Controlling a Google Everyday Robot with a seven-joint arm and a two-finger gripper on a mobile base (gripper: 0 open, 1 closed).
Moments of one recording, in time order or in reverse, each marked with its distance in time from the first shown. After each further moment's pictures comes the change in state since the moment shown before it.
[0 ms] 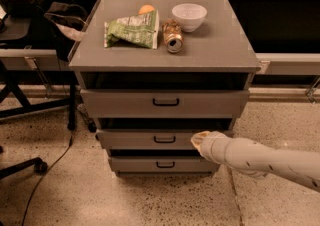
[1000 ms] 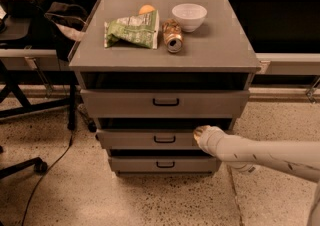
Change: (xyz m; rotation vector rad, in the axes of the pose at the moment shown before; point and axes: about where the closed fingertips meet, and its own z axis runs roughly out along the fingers) arm 0.021 -0.041 0.043 0.154 0.025 0.063
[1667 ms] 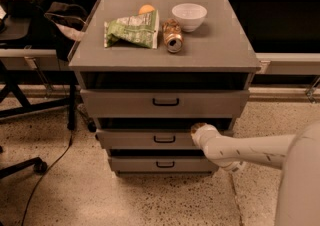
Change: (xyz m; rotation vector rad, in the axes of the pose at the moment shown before) arm -0.002 -0.008 0.038 0.115 0.002 0.040
